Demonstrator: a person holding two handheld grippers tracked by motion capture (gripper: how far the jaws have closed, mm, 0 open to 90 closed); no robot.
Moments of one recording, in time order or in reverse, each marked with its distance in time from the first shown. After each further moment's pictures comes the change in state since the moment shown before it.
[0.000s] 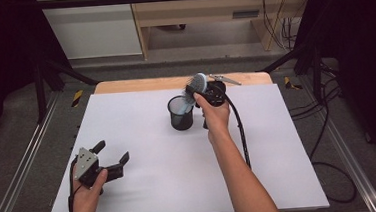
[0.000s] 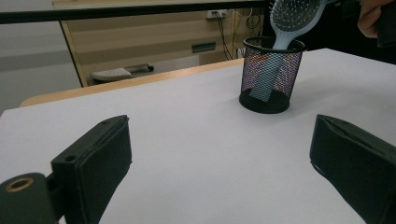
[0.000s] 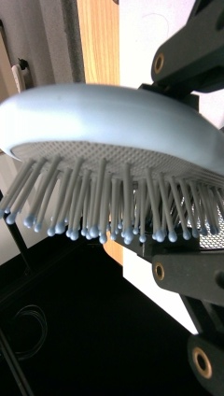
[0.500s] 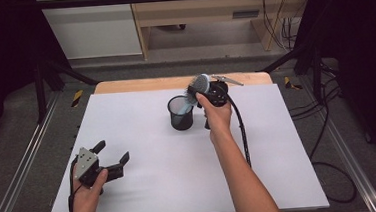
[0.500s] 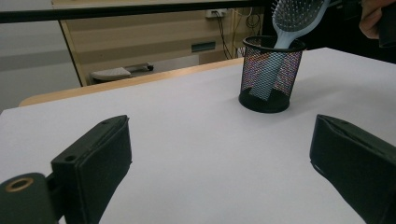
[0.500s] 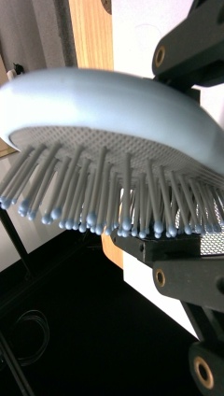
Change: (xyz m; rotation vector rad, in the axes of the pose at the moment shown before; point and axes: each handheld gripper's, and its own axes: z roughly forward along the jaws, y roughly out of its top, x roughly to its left) left arm 0.000 0.000 0.001 0.004 -0.003 0.001; right arm -0.007 -0.001 -0.002 0.006 -0.012 0.028
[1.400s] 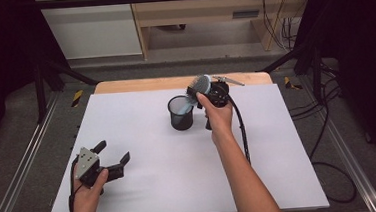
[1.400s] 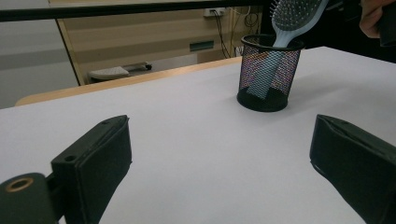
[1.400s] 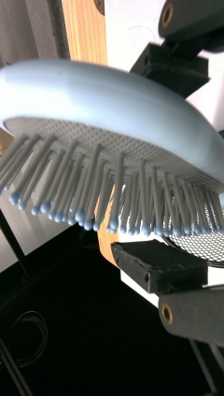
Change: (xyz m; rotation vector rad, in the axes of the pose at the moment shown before) left arm 0.000 0.000 0.001 0.004 -0.007 0.001; right arm -0.003 0.000 -0.001 0.015 -0.002 0.012
